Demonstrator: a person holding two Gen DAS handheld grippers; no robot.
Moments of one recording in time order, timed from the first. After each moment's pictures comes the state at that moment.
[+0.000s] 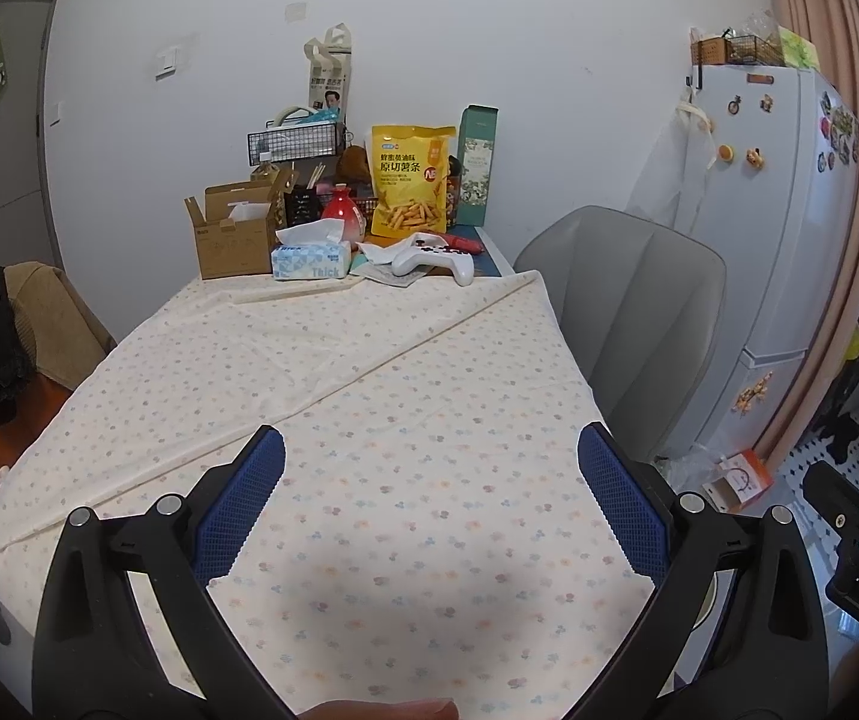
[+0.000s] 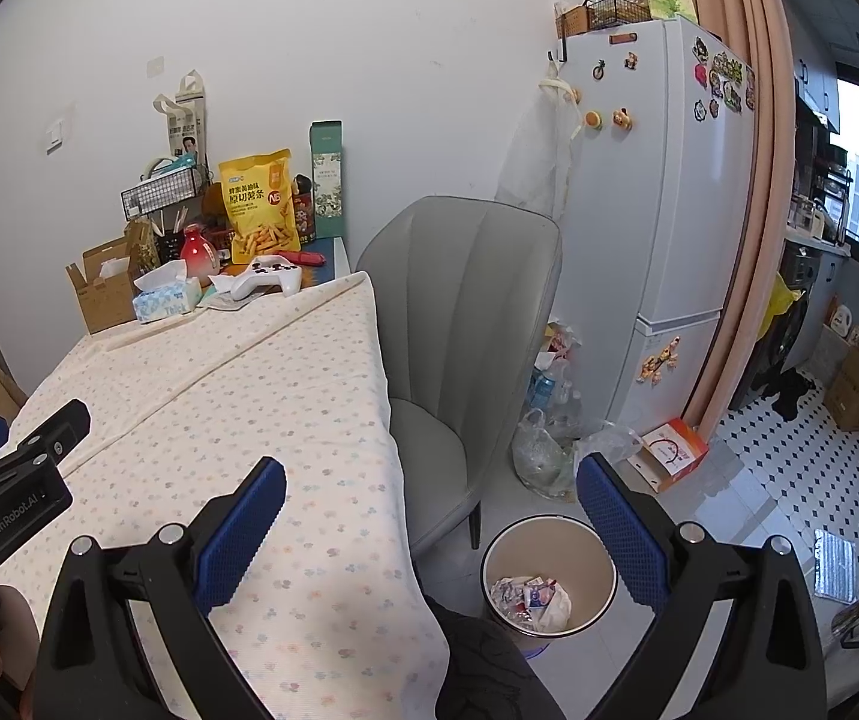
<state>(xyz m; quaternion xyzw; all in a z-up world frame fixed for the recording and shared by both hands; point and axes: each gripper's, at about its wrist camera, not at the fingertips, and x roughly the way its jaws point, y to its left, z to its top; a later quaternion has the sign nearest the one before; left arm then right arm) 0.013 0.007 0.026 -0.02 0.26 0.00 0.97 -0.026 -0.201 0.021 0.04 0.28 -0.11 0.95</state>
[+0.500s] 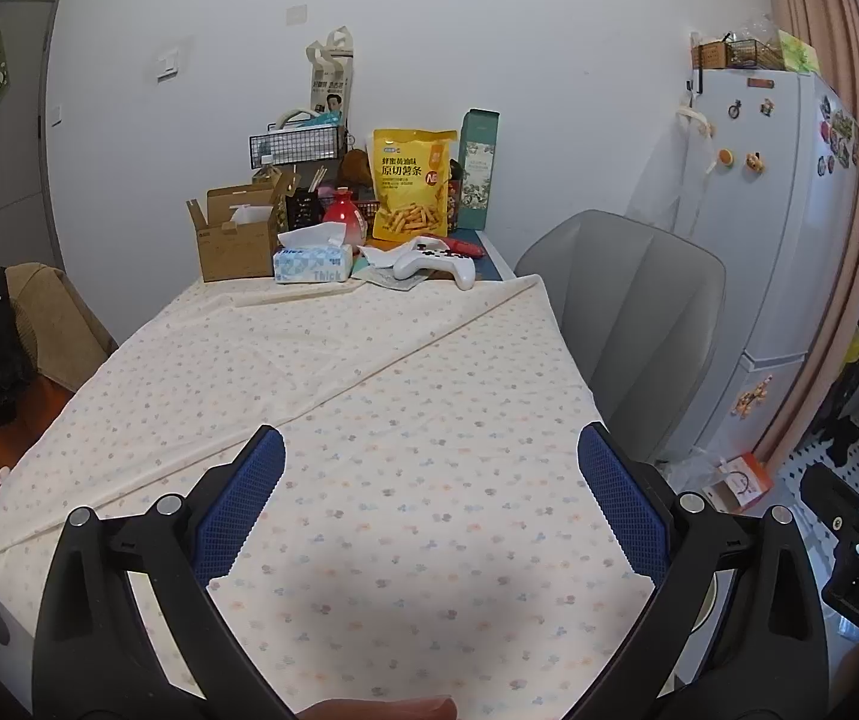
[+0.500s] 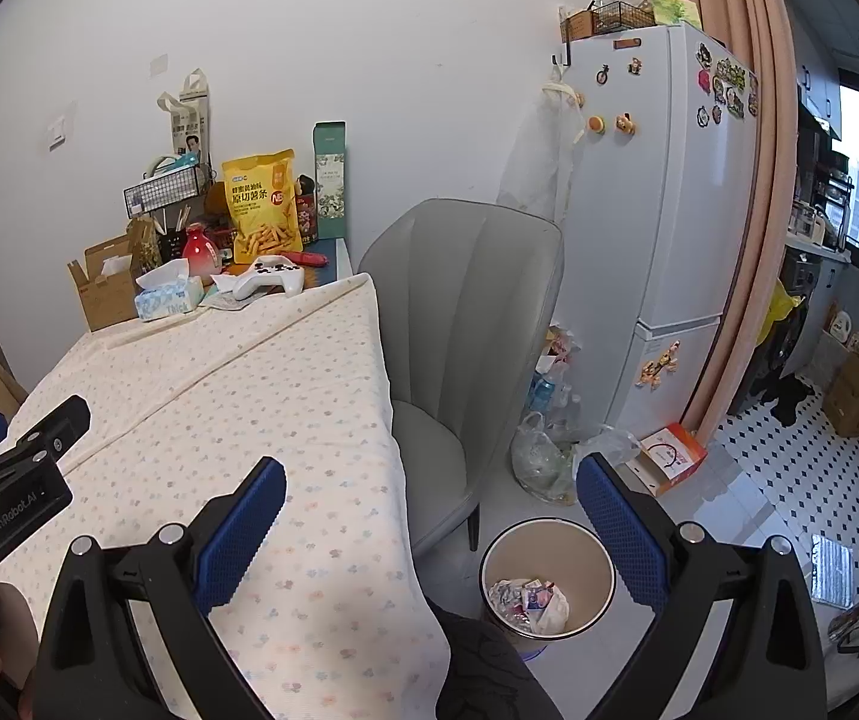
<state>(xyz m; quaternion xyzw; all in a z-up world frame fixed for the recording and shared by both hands) 0.013 0.010 0.027 -0.02 0.25 0.00 0.97 -0.027 -0.196 0.023 0.03 0.27 -0.10 0.96</state>
